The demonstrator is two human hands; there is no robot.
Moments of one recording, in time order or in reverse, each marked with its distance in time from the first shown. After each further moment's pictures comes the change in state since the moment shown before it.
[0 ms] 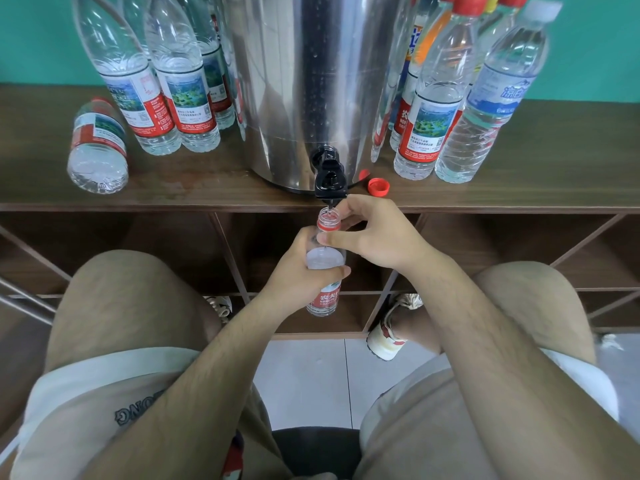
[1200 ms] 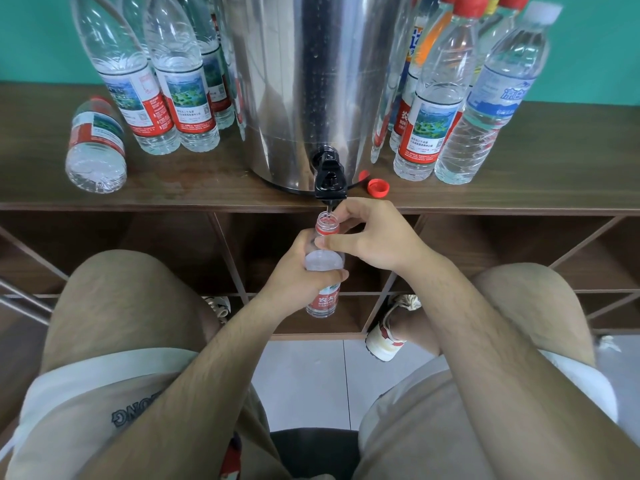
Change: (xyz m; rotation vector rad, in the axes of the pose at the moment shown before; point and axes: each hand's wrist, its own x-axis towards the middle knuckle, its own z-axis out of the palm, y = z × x) left_hand 0.006 -0.011 0.000 0.020 -0.011 0.002; right_hand -0.002 -0.004 0.002 -0.041 0.002 0.002
